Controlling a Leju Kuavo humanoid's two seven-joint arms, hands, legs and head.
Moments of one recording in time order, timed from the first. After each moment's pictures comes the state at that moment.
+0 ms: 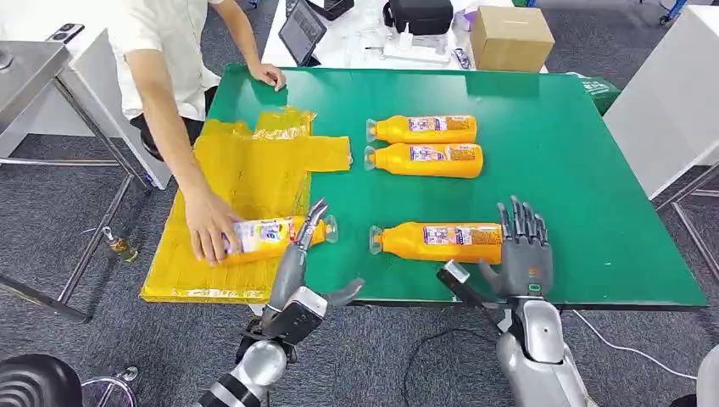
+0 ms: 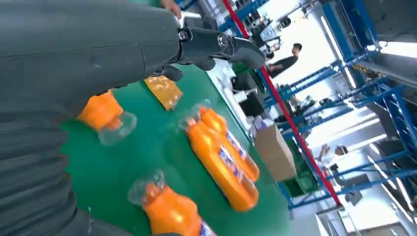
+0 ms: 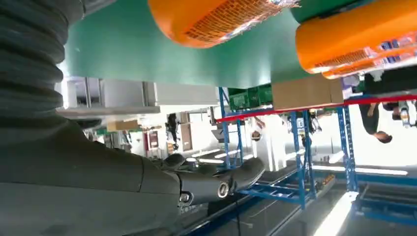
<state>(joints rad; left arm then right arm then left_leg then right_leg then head) -0.22 -0.20 -0.55 -1.17 -0.38 0.48 -0.52 -0.22 -0.05 0.02 -1.07 1.42 -0.70 -0.17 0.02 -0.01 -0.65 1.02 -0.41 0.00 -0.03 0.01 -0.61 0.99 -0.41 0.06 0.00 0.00</state>
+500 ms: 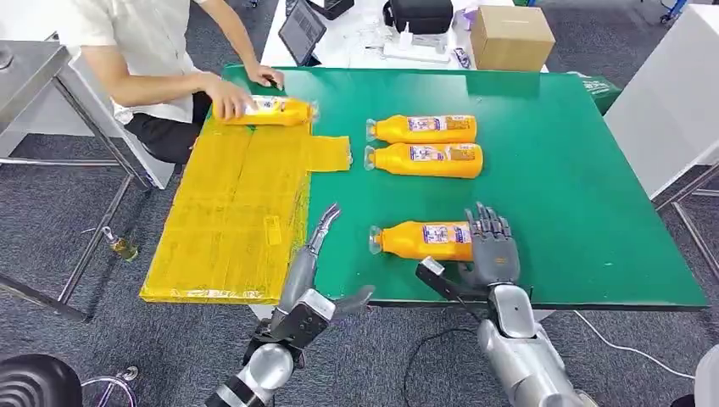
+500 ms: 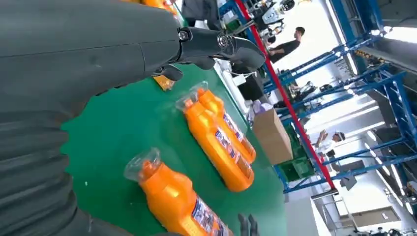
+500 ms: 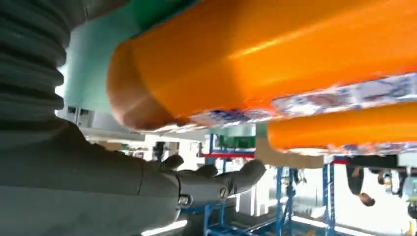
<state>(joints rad) -0.23 -0.21 -0.60 -1.16 -0.34 0.45 -0.51 -0.40 -0.05 0.13 -0.68 1.38 -0.67 -0.13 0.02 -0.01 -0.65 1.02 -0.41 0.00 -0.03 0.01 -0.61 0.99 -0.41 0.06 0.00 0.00</state>
